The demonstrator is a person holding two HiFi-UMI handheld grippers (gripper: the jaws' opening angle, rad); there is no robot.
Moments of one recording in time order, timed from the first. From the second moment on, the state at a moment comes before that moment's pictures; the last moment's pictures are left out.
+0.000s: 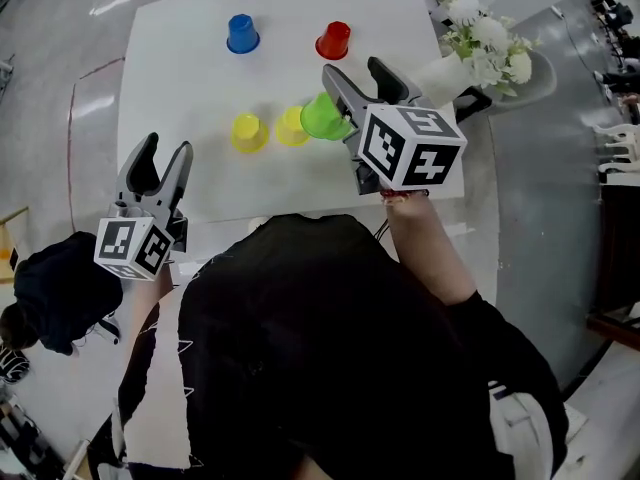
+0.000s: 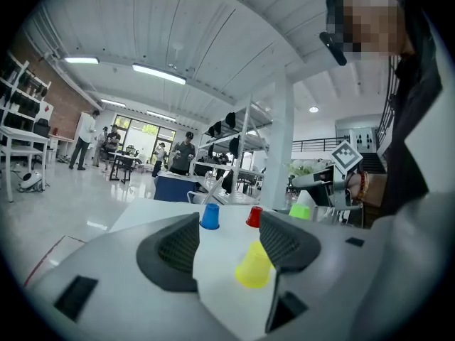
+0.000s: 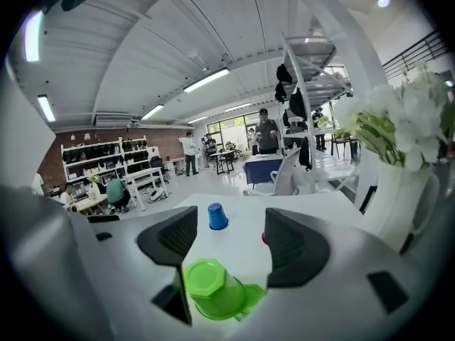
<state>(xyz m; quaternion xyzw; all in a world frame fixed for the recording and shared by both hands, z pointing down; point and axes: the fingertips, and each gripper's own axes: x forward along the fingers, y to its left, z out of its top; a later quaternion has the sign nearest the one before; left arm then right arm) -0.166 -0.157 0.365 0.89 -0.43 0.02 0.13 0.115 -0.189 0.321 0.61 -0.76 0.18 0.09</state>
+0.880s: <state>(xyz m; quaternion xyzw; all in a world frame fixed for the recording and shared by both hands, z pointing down) -0.187 -0.184 0.377 0.85 -0.50 0.03 0.16 0.163 -0.269 0.385 0.57 -0.77 0.18 0.20</state>
